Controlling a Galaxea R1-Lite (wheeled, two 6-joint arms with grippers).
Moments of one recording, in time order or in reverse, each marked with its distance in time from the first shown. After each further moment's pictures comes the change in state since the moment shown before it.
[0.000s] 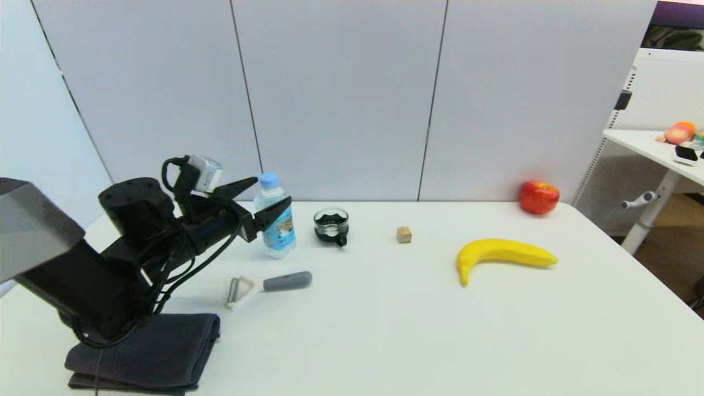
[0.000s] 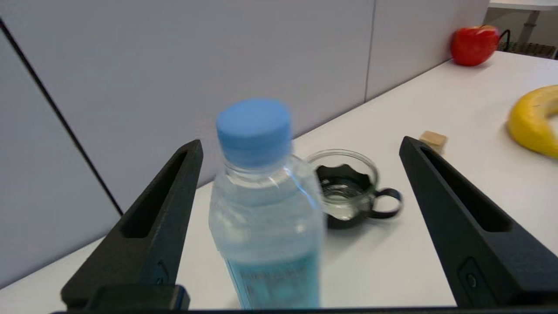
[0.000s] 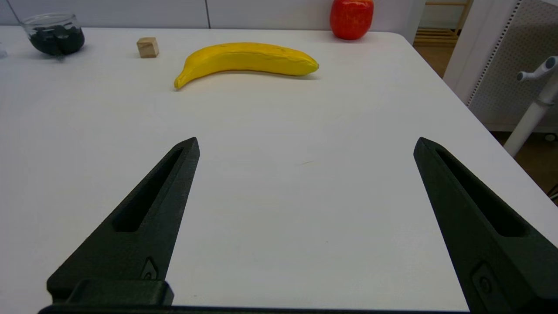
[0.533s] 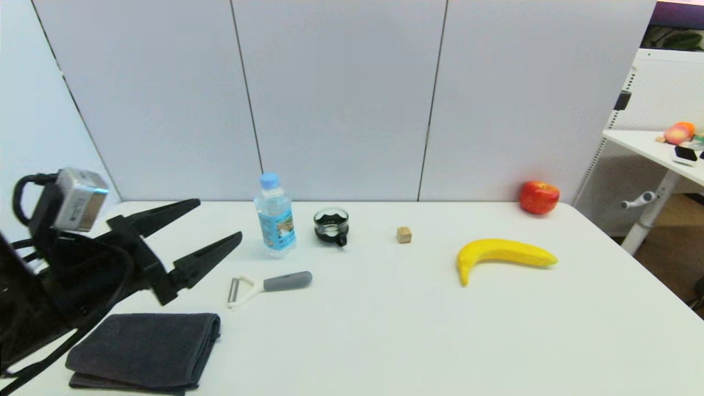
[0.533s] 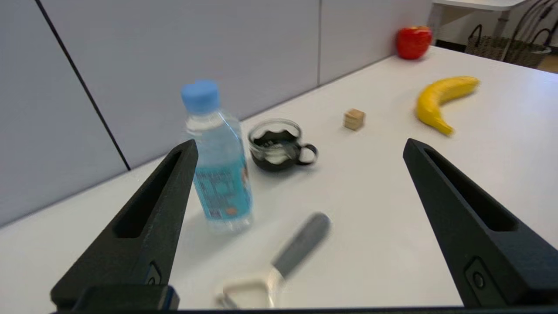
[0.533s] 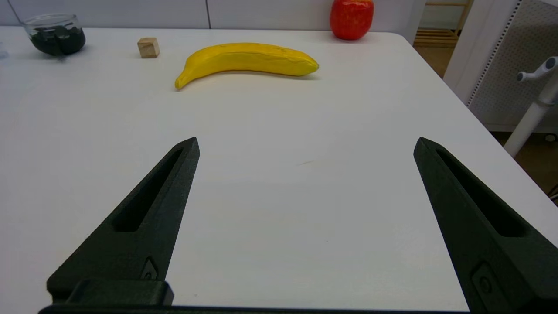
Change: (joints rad) left arm 0.000 -0.589 0.345 0.299 -0.001 0.002; right arm 0.000 0.000 0.000 0.000 0.000 0.000
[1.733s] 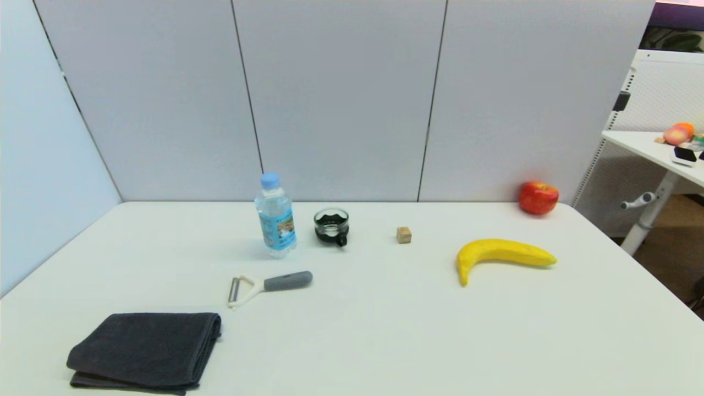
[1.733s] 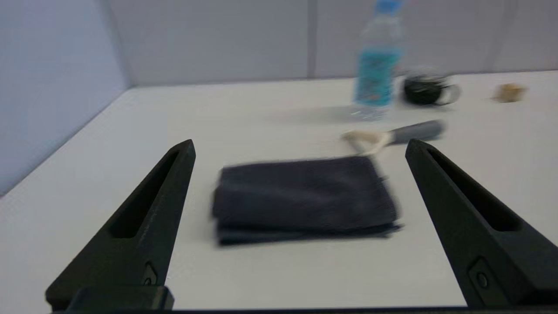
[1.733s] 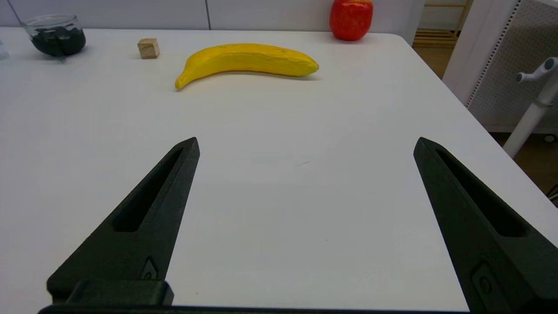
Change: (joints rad) left arm 0.241 -1.282 0.276 0.943 0.416 -0.014; right arm 0.000 0.000 0.000 0.000 0.000 0.000
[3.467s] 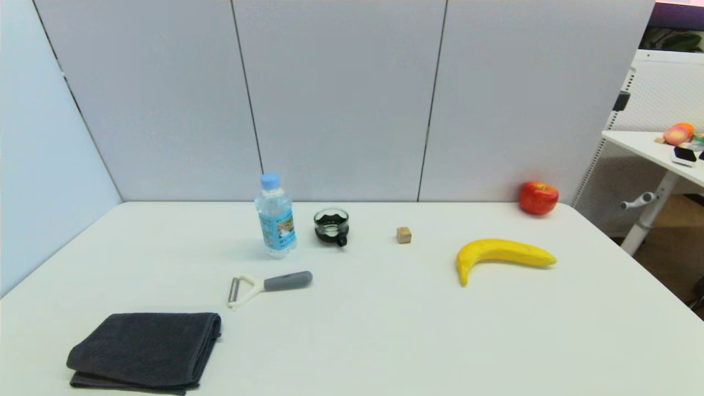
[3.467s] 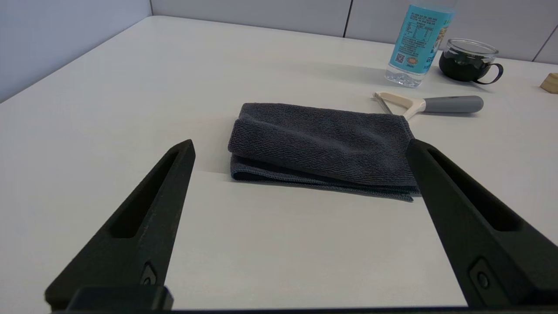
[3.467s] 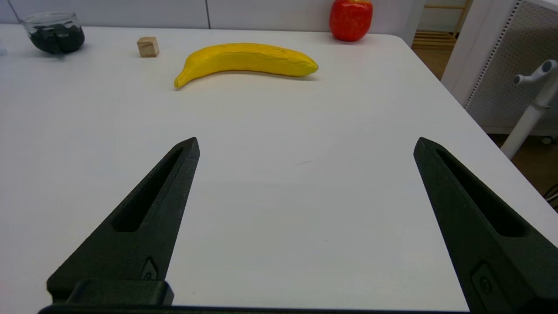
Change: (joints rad) left arm -0.007 -0.098 0.004 0.190 0.088 -0.118; right arm 0.000 0.000 0.000 0.000 0.000 -0.001
